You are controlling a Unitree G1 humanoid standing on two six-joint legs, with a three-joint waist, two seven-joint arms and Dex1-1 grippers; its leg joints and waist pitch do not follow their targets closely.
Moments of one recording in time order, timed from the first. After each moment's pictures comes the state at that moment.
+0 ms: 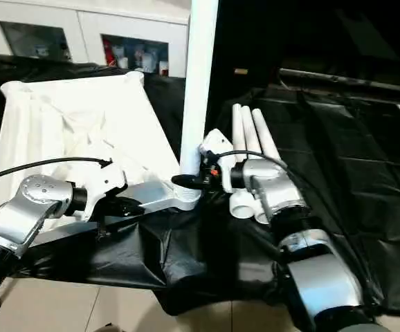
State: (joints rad) left arm -0.52 0.52 -0.30 0.36 -0.04 0.33 -1.06; right arm -0.79 -0.21 0.15 0.93 0.09 0.02 0.99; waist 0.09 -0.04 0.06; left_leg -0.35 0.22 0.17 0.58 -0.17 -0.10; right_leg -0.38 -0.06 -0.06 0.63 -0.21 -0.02
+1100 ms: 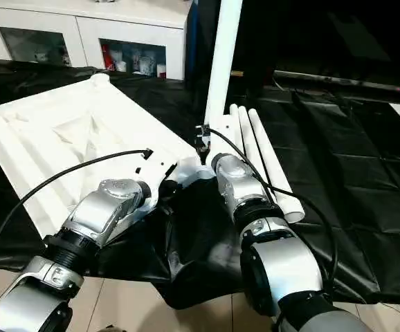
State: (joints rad) left arm -0.64 0.09 -0.24 0.48 0.04 0.62 -0.48; right arm -0.92 0.00 -0.05 1.16 0.07 0.04 0.10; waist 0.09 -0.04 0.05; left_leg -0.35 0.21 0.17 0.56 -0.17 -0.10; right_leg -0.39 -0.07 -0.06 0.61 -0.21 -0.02
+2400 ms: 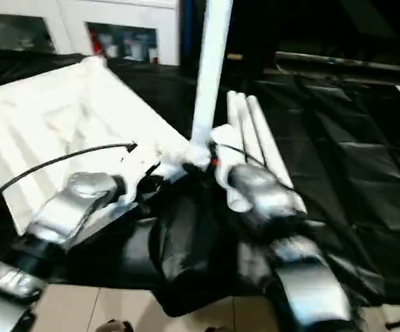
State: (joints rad) left arm -0.56 0.32 -0.29 0.31 0.03 0.47 -0.73; right arm -0.68 -0.21 0.08 0.65 0.08 0.30 0.68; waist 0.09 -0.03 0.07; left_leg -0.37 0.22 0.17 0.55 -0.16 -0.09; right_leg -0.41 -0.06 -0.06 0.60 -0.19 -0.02
